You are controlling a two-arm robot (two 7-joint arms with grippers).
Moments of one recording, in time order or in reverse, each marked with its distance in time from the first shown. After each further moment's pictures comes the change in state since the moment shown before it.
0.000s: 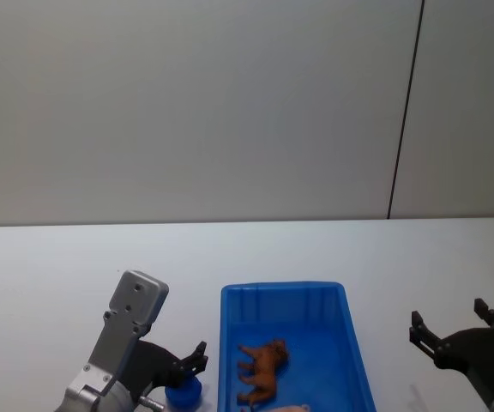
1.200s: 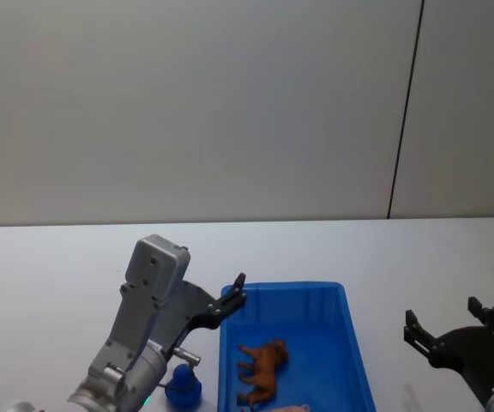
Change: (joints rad) left arm -0.050 -0.050 0.042 -0.008 0.074 -0.285 0.011; right arm 0.007 -0.005 -0.004 0.003 -0.001 -0.001 0.014
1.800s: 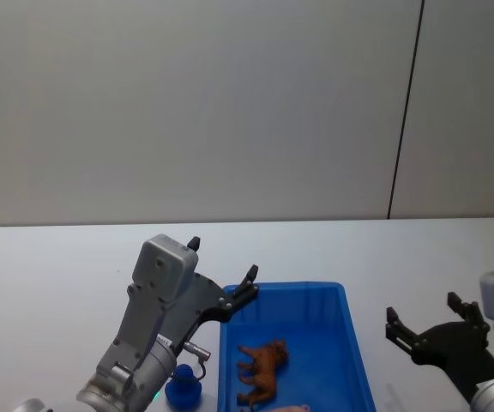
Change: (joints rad) left arm -0.018 -0.015 0.012 0.029 0.022 -0.080 -0.028; right arm 0.024 -0.017 -0.017 0.011 -0.005 -0.003 0.053
